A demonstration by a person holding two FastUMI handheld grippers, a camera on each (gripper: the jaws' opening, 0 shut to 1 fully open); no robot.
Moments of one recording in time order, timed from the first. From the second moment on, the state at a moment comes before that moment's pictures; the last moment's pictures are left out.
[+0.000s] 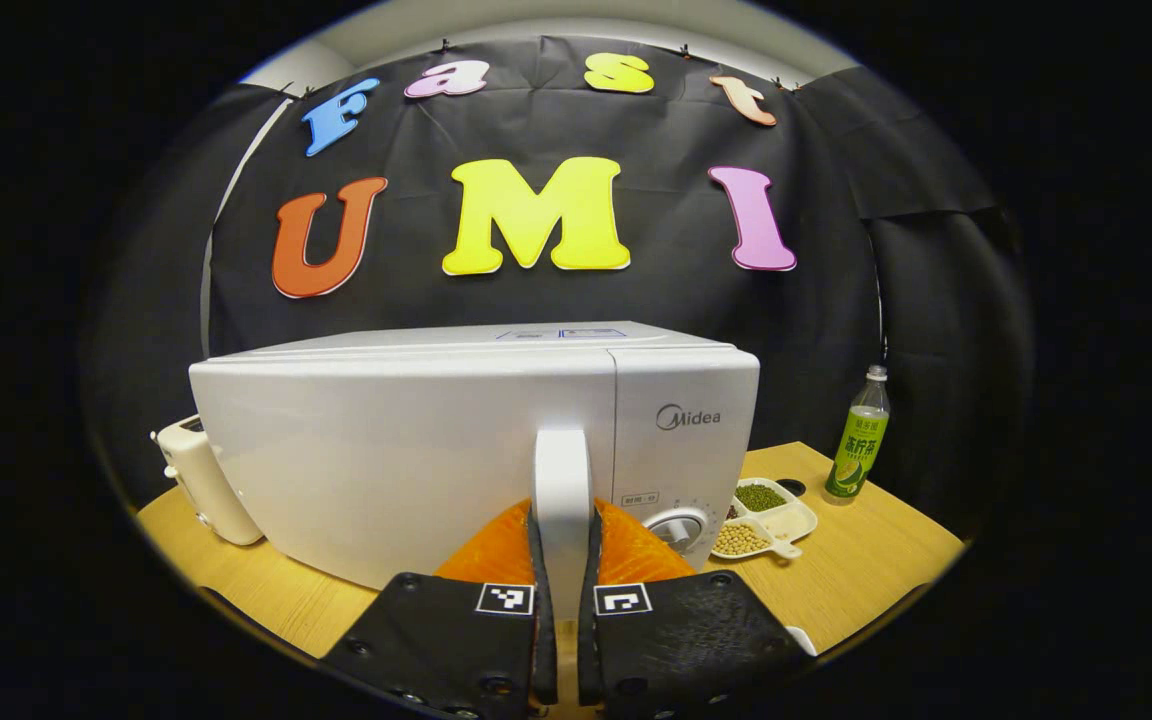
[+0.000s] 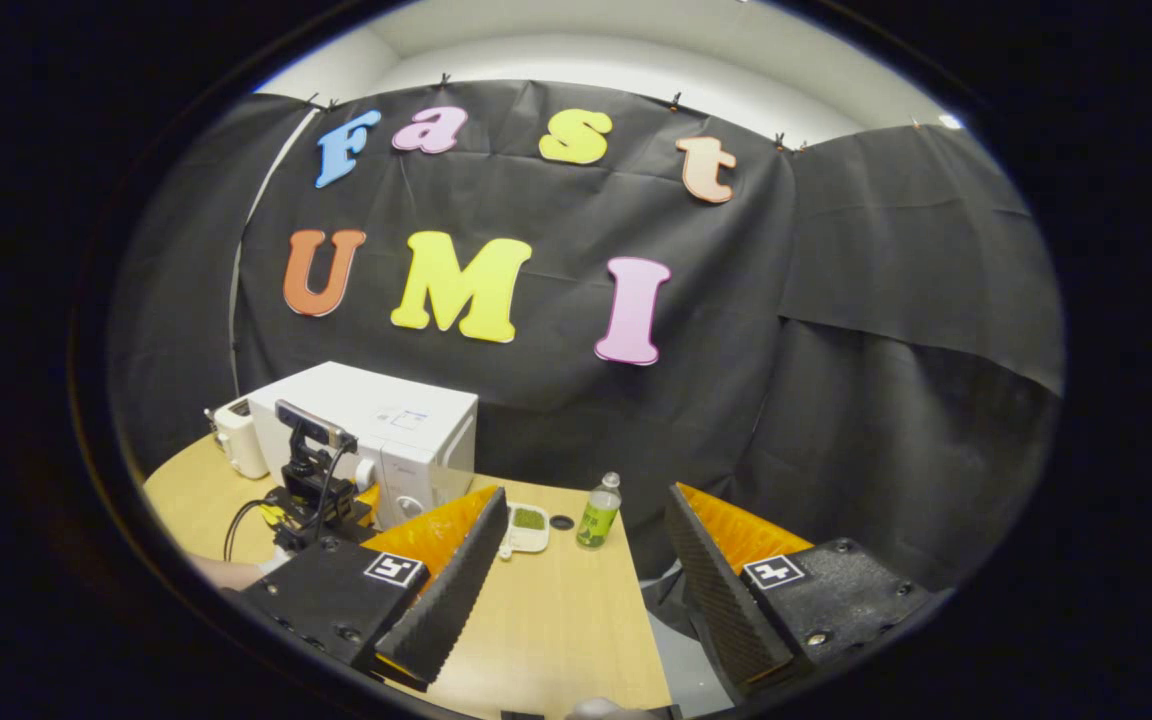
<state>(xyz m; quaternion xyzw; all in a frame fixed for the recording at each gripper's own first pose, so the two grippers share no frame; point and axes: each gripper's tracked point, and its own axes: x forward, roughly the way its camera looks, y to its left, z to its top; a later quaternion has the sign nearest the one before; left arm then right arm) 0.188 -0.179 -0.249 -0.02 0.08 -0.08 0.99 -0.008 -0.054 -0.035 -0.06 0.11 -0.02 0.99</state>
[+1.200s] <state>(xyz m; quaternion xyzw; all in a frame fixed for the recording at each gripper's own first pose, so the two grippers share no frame) -0.015 0.007 -0.266 0.00 0.14 -0.05 0.99 -0.012 0.084 -0.054 -0.04 0.10 0.10 0.99</state>
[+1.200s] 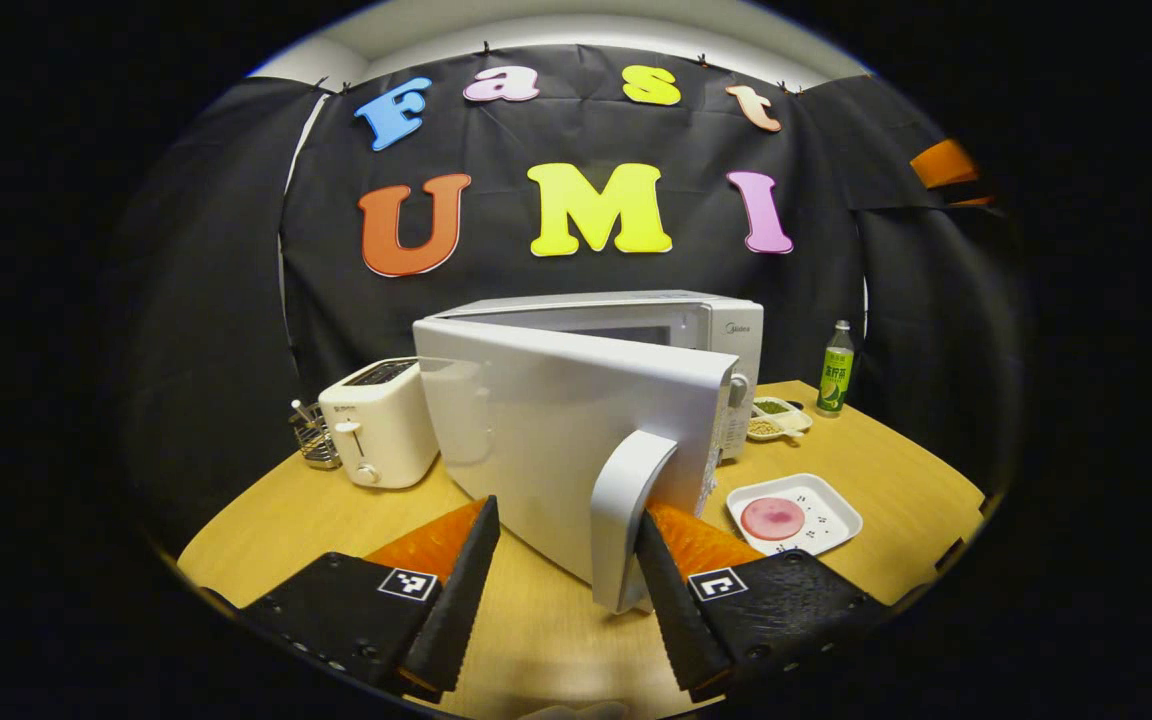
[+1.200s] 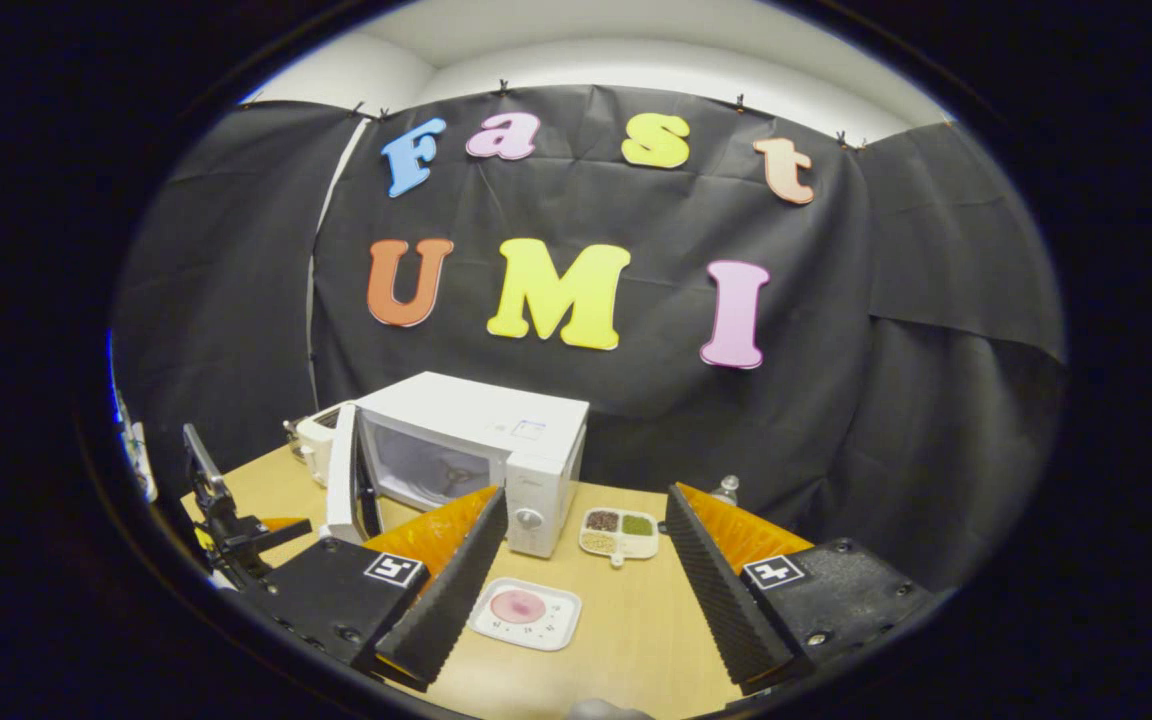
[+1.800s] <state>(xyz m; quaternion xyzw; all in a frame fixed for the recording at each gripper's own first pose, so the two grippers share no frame) -0.061 0.143 -0.281 -0.03 0.17 0.02 0.98 -0.010 0.140 -0.114 -0.04 0.16 0.13 0.98</state>
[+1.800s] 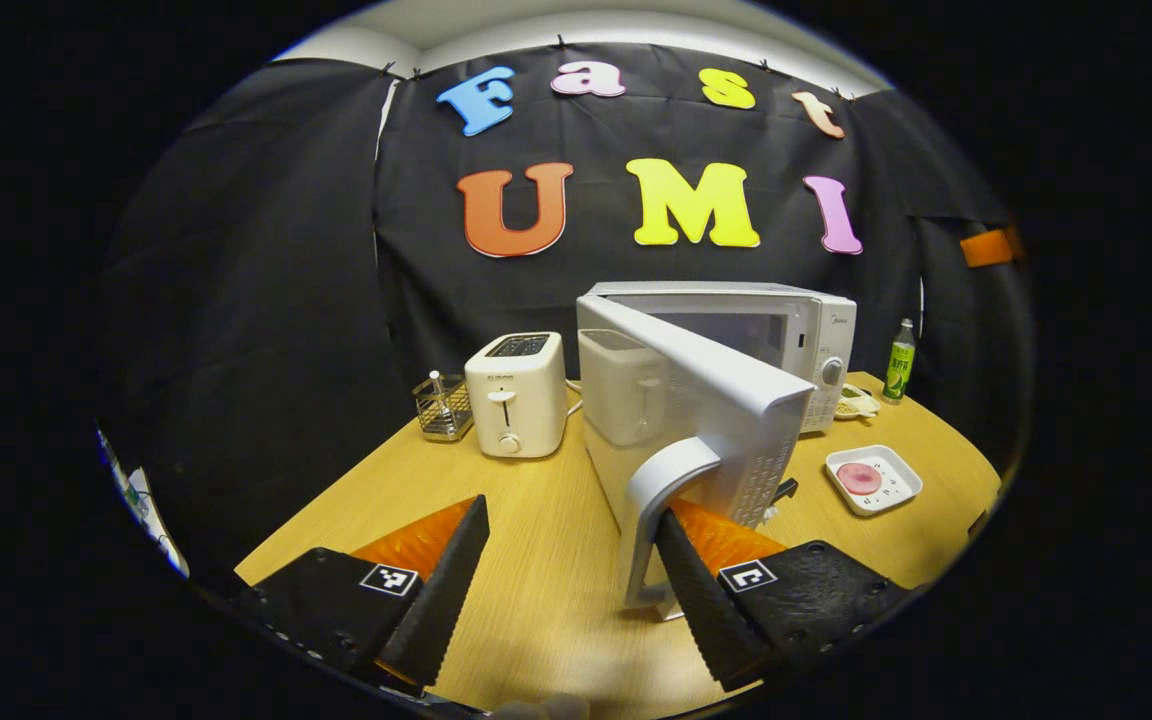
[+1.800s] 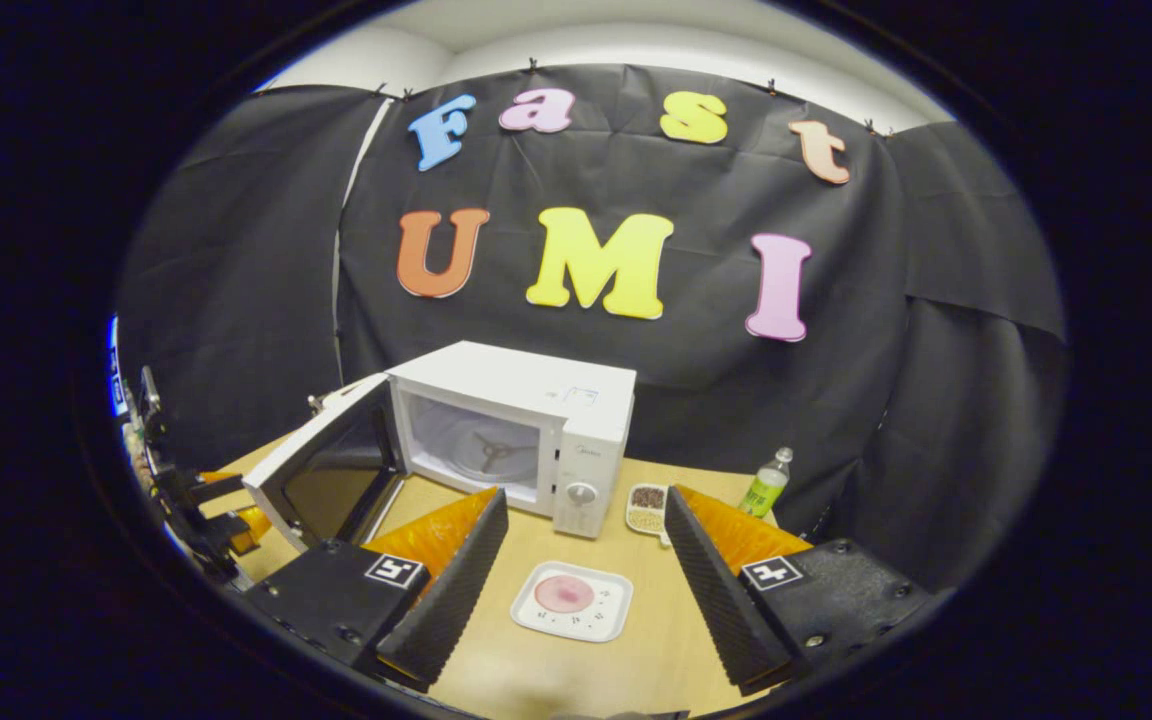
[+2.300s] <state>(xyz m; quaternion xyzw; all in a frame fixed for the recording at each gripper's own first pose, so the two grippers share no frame) -0.085 0.203 -0.285 0.00 0.17 0.06 0.98 0.017 0.139 -0.151 -0.03 0.20 0.14 0.97</state>
